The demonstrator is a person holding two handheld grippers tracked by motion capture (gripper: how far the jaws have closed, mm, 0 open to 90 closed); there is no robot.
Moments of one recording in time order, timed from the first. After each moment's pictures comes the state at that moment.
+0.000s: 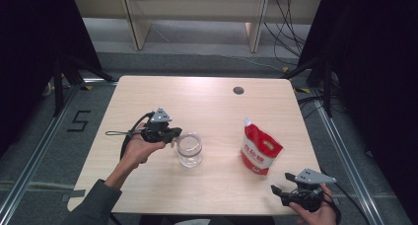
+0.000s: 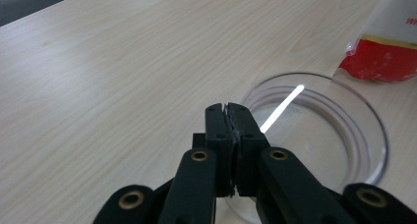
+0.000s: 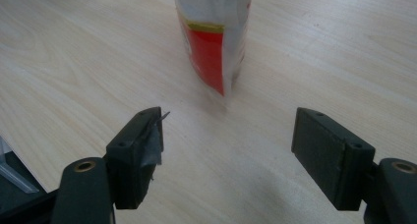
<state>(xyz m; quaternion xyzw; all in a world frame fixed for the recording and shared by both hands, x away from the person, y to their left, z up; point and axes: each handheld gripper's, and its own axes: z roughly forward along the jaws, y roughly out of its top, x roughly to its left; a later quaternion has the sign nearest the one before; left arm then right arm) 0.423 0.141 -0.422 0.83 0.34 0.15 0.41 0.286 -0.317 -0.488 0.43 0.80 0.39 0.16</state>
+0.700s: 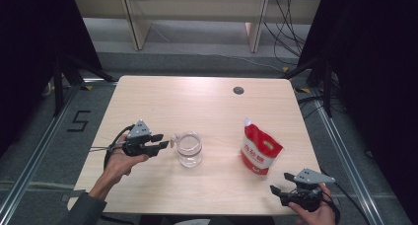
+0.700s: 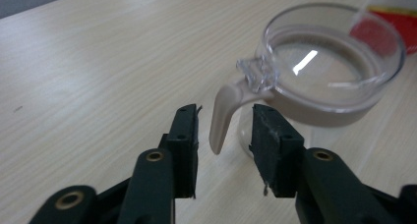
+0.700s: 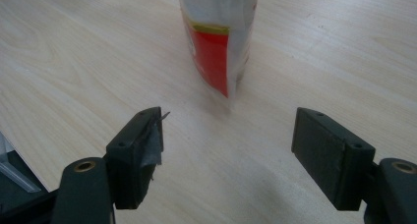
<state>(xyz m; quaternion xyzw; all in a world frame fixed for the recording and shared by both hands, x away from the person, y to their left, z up) 0.401 0.186 -0.459 0.81 0.33 0.17 0.44 0.287 -0.315 -0.488 0.42 0.80 0.39 0.16</state>
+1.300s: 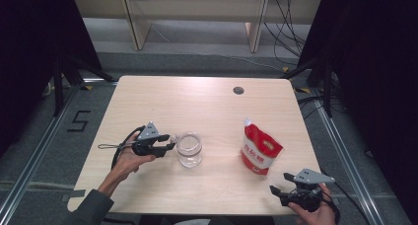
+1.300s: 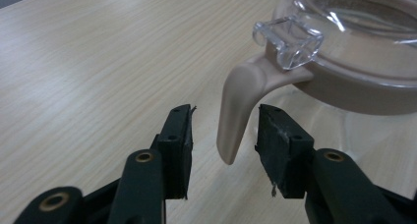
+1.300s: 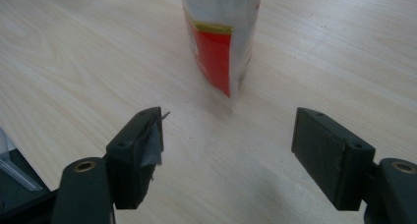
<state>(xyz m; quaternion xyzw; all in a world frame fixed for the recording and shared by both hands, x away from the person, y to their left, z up) 0.424 0.174 -0.490 0.83 0.29 0.16 0.45 0.287 -0.314 -0.488 0.42 0.80 0.39 0.16</state>
